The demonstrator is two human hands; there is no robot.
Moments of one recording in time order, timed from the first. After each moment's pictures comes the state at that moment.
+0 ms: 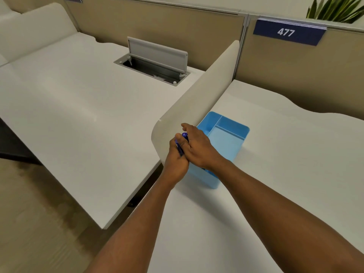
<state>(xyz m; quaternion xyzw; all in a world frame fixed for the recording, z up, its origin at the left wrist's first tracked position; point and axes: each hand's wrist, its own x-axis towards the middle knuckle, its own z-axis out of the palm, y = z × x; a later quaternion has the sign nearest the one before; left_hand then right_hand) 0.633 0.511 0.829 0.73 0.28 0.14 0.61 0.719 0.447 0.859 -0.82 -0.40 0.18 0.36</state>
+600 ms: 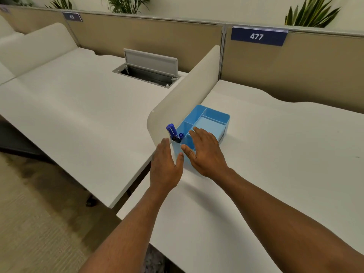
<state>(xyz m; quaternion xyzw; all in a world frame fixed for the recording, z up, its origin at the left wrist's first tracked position) 0.563 0.466 0.826 0.89 0.31 0.15 0.29 0.670 0.362 0.847 -0.89 -0.38 0.06 0.23</state>
